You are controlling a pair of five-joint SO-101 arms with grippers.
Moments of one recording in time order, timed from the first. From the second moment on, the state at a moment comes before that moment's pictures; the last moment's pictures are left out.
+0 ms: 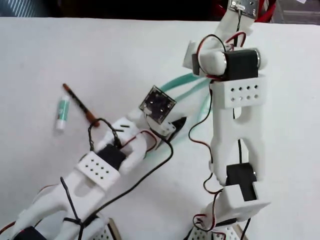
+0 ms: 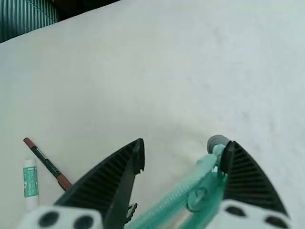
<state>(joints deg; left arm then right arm) 30.4 -36.7 60.0 17.2 -3.4 -13.0 7.0 -43.8 98.1 -22.0</state>
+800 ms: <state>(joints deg) 30.5 -36.7 60.0 17.2 -3.4 -11.1 6.4 -43.9 98.3 -16.2</state>
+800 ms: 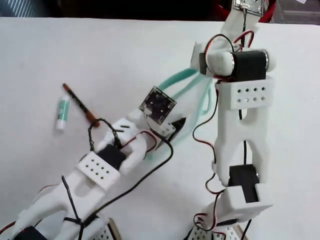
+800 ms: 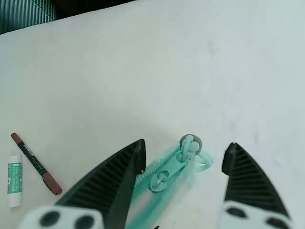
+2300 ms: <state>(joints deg) 30.6 -37.1 60.2 18.6 -3.4 -10.7 6.6 -39.9 97.8 -19.3</state>
